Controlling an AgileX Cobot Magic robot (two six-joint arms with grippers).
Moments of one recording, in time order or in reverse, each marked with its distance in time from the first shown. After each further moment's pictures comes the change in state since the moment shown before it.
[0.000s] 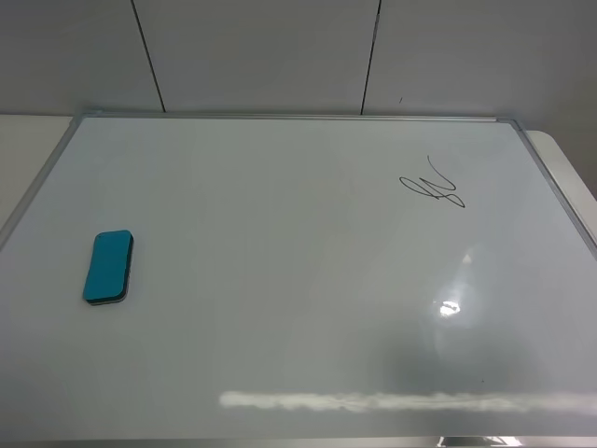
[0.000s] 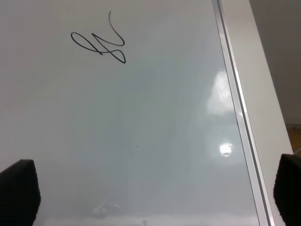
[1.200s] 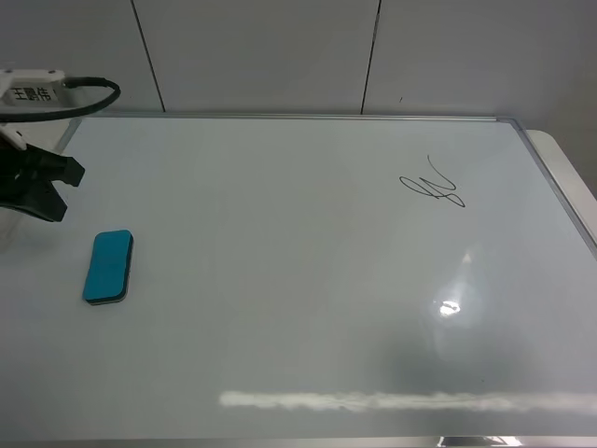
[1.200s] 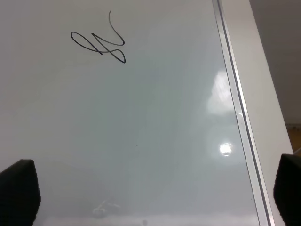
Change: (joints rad) left arm -0.071 1.356 -0.302 -0.094 -0.288 0.079; right arm 0.000 0.000 0.000 0.001 0.000 0.000
